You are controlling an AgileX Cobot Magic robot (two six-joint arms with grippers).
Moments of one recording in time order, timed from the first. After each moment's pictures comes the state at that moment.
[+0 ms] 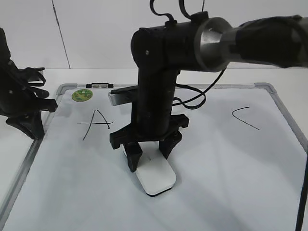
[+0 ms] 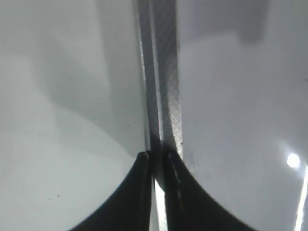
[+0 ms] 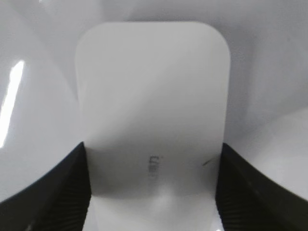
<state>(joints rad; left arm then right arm) -0.11 2.04 -1.39 -0.17 0.99 0.05 0.70 2.18 -1.72 0.14 1.22 0.15</state>
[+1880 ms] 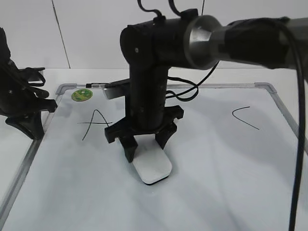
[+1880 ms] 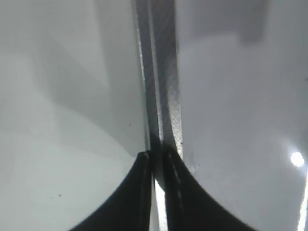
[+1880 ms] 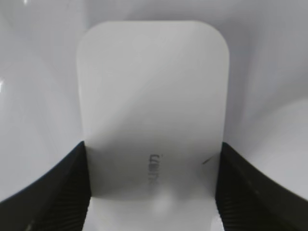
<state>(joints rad) -0.11 2.04 -1.40 -0.16 1.00 0.05 0.72 2.20 -1.81 0.06 1.24 0.20</state>
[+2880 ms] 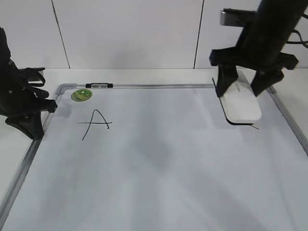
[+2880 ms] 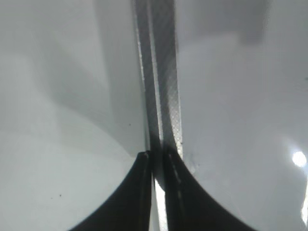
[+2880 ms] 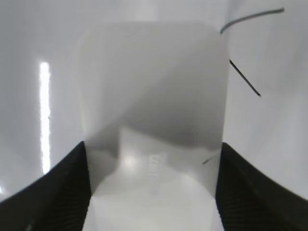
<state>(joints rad) -0.11 2.04 -1.40 -0.16 1.00 0.05 0.29 1.85 -1.63 0.07 1.23 0.18</state>
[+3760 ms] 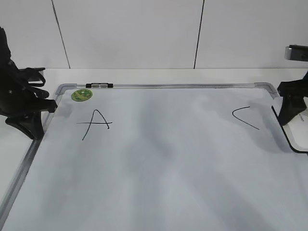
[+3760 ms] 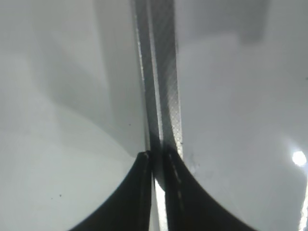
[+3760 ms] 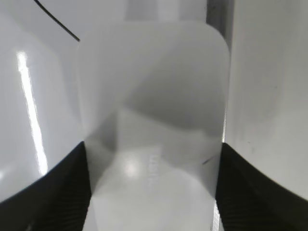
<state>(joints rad) -0.11 2.04 -1.40 -0.16 1.00 0.05 -0.05 1.81 -1.36 0.10 1.13 -0.08</state>
